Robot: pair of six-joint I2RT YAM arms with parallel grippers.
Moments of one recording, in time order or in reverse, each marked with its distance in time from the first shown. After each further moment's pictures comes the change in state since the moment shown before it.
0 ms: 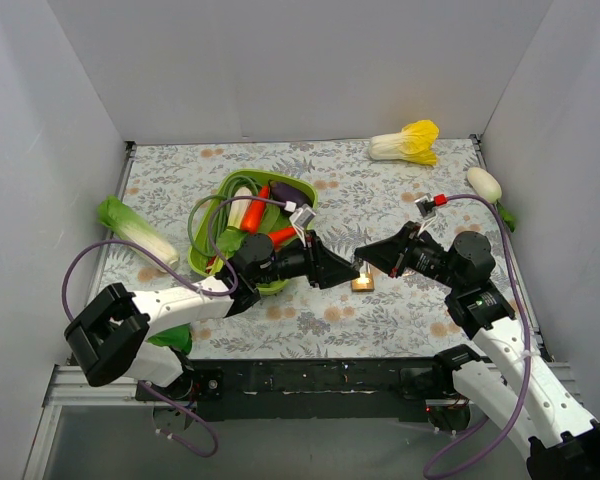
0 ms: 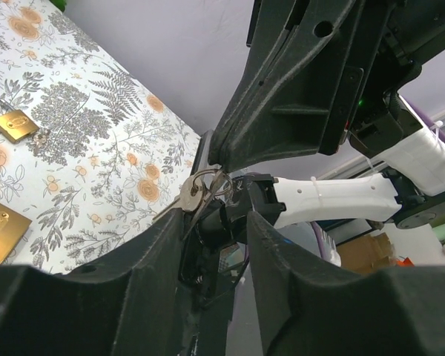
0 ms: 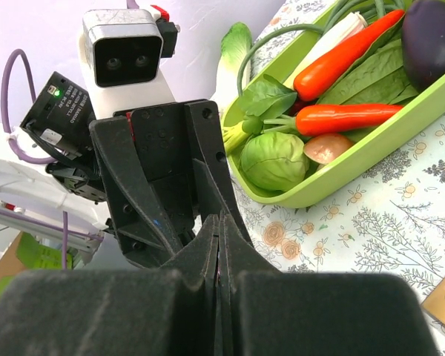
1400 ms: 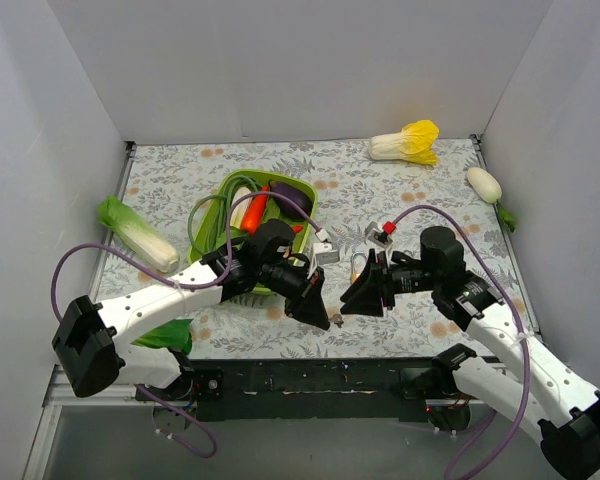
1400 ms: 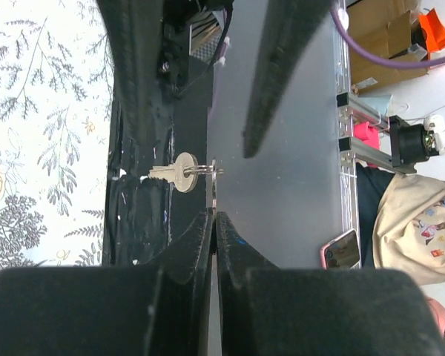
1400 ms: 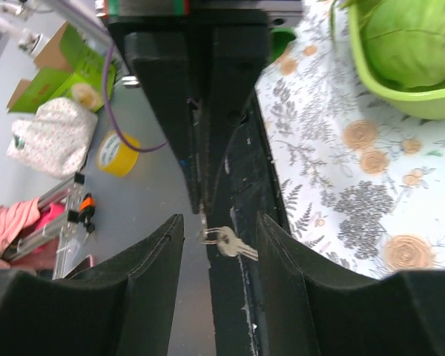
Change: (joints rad) left arm -0.015 -0.085 0.290 -1.094 0.436 0.589; right arm 0.135 0.108 0.060 -0.278 -0.379 -0.370
